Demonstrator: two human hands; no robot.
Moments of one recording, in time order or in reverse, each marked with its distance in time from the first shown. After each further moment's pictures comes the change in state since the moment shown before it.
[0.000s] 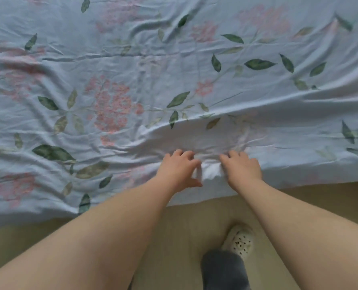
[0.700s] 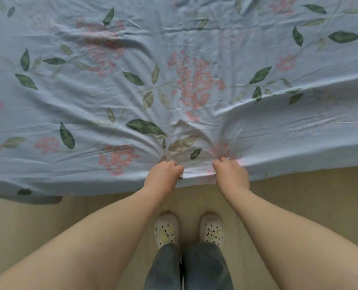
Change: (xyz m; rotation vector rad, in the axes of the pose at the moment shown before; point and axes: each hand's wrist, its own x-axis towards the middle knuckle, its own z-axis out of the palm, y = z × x) left_hand -0.164 -0.195 0.054 0.118 -0.090 -0.128; right_hand -0.045 -0.250 0.024 0.190 -0.024 -0.005
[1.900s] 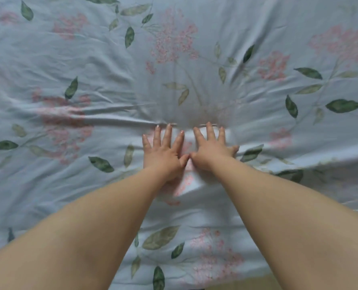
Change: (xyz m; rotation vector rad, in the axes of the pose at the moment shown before) left_hand 0.216 -0.047 -0.155 -0.104 0.074 -0.201; right_hand 0.225 0.007 -0.170 0.139 -0.151 0.064
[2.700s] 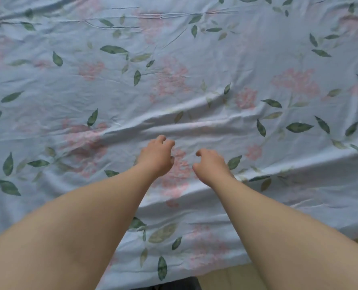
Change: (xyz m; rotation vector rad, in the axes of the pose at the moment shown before) left_hand -0.045 -0.016 -0.094 -0.194 0.079 0.082; right_hand -0.091 -0.004 -0.052 0.323 0.132 0.016
